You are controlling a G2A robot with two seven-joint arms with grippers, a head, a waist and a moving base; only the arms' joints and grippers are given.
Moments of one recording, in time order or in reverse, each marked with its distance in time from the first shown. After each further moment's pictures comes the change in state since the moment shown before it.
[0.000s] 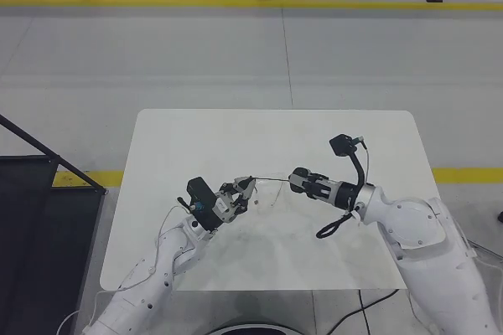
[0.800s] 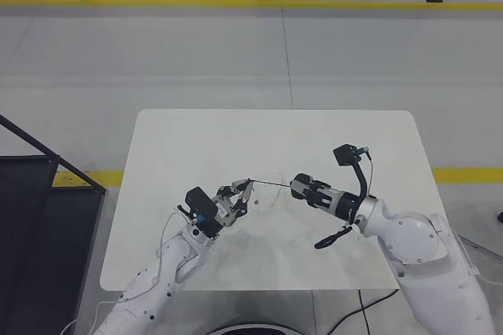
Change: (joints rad) left arm 0.055 -0.008 -0.004 -0.051 0.108 0.157 0.062; right arm -0.110 0.009 0.033 -0.105 -0.040 0.011 -0.074
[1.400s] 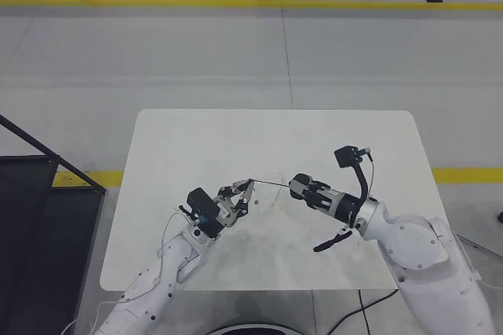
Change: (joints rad) left arm 0.000 -0.001 0.003 0.000 0.004 0.006 -0.001; right arm -0.018 0.000 0.004 -0.028 -0.008 -0.005 -0.021
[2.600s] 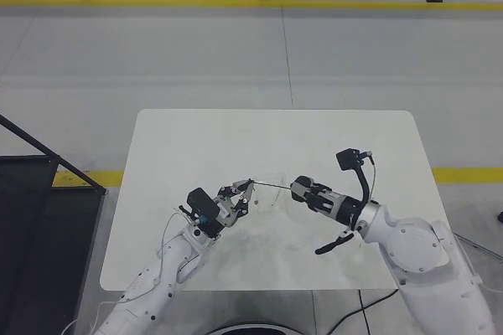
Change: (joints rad) left arm 0.000 0.000 0.000 0.000 0.000 0.000 0.000; right arm -0.021 0.001 0.013 -0.007 0.001 -0.001 0.001
